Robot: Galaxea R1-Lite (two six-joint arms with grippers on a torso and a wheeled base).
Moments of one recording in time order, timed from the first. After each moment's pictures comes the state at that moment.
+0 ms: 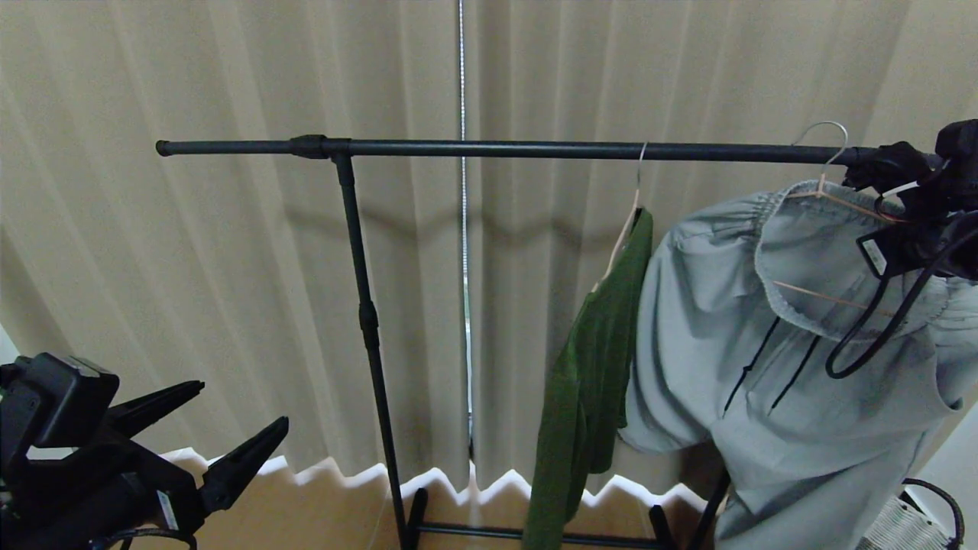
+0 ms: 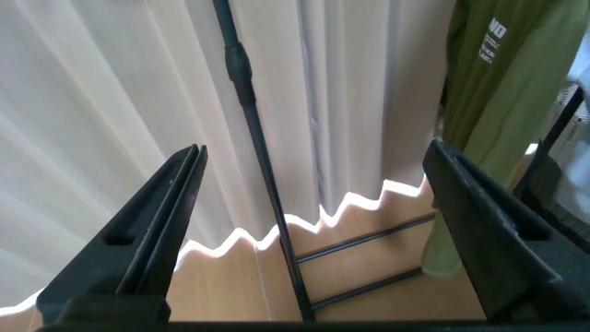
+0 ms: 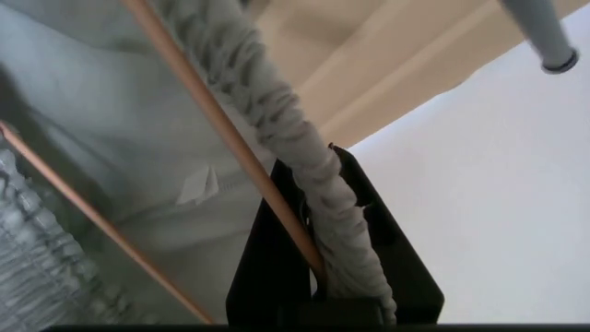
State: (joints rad) left arm -0.24 1.19 -0.10 -0.90 -0.07 0.15; right arm -0.12 1.77 -1.26 -0.16 -0.53 -0.49
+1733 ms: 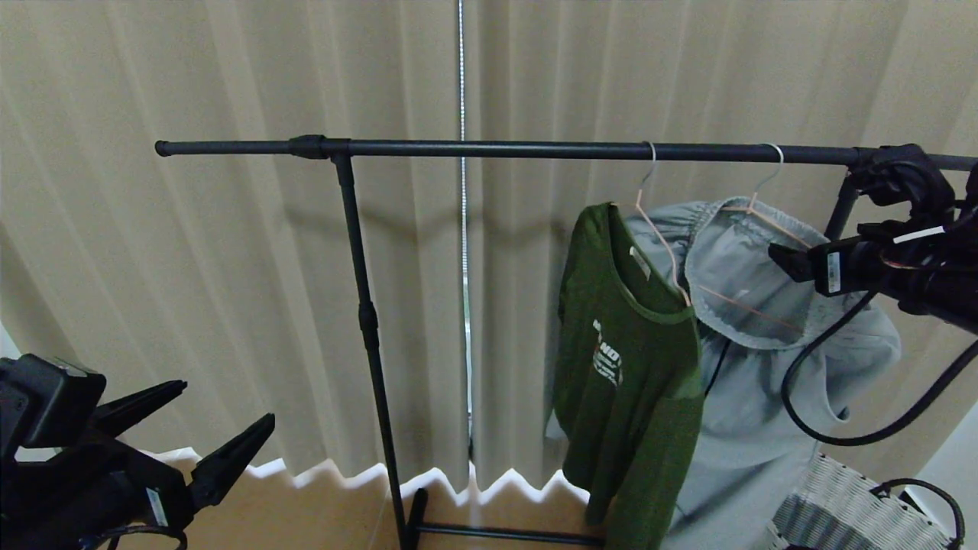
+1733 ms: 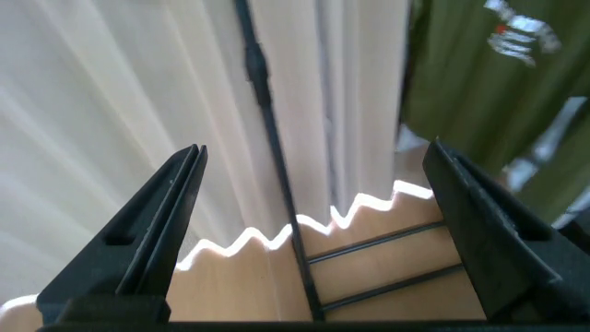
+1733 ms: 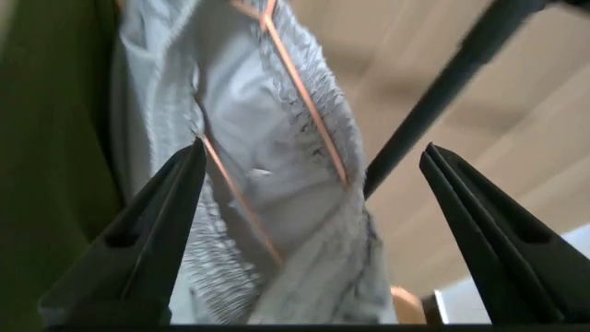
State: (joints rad) left arm -0.20 1.17 -0.09 -0.90 -0.06 0.16; right arm 0.02 1.57 -0.89 -0.48 -0.13 -0.22
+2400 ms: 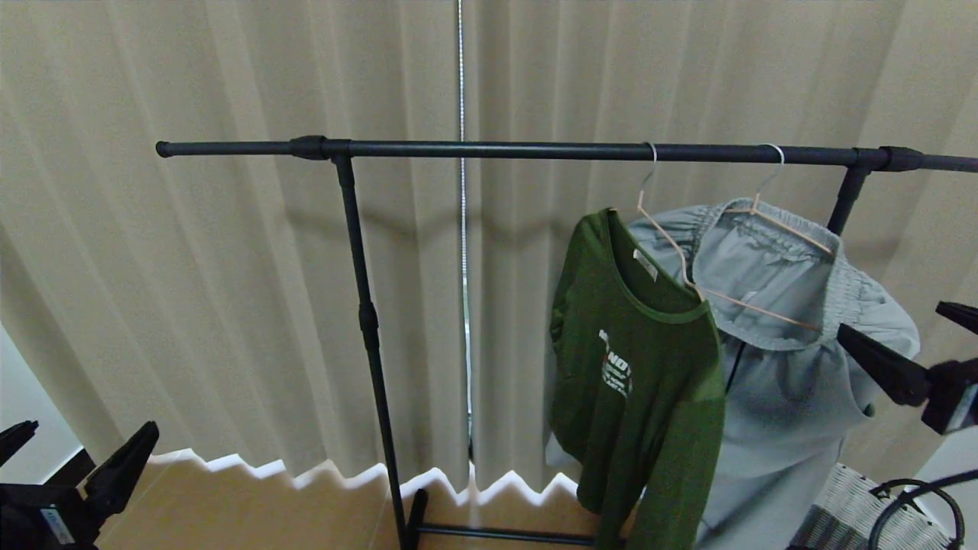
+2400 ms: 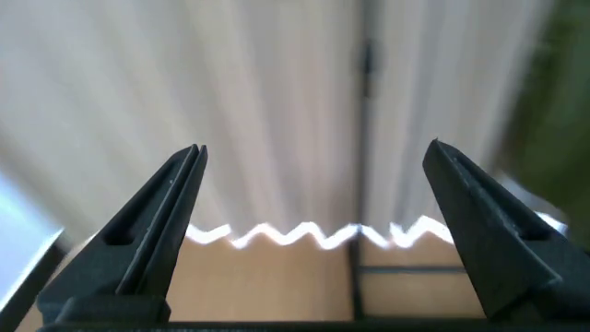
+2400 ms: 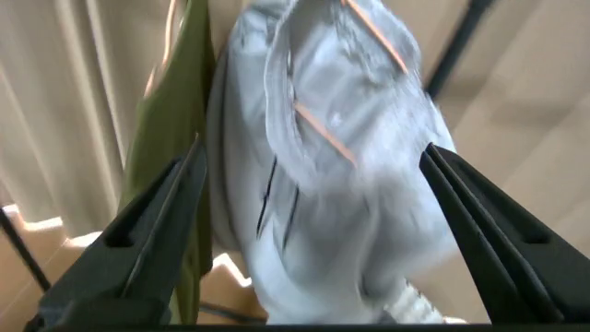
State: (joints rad) left arm 0.03 0.99 0.00 -0.85 0.13 0.13; right arm 0.09 1.07 -0.34 -0.62 -0.04 -0.14
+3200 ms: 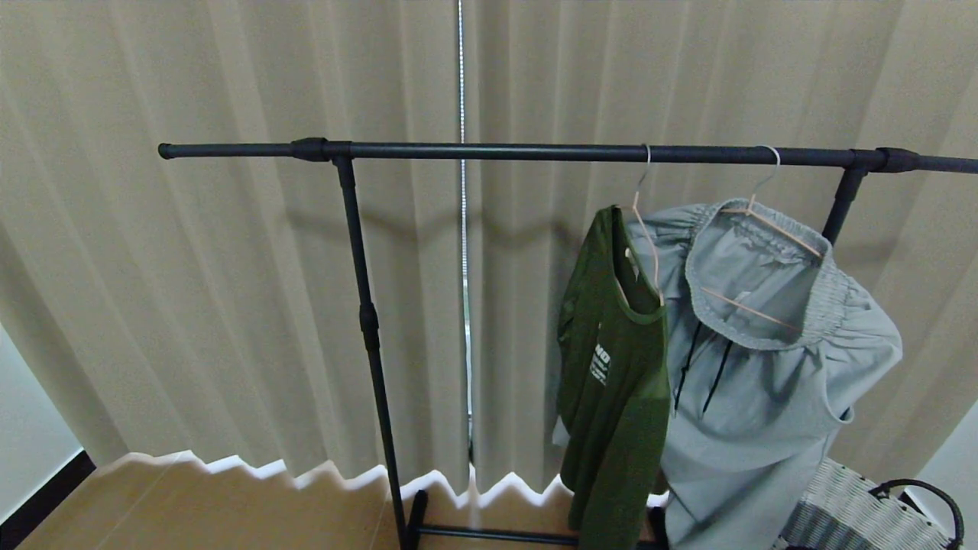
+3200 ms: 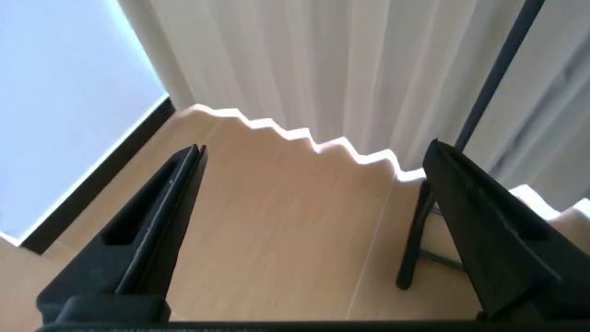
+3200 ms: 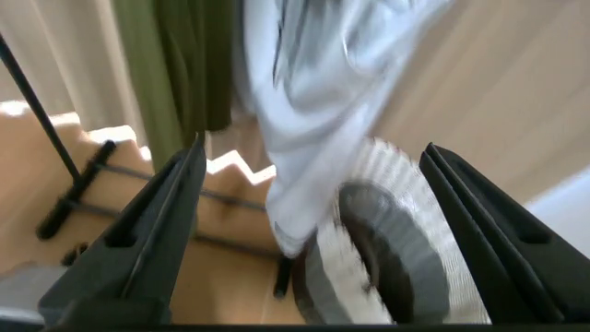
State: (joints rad) left arm 0.19 0.31 -0.04 -0.03 0.23 0.11; right arm 0.07 0.38 -0.19 0.13 -0.06 -0.14
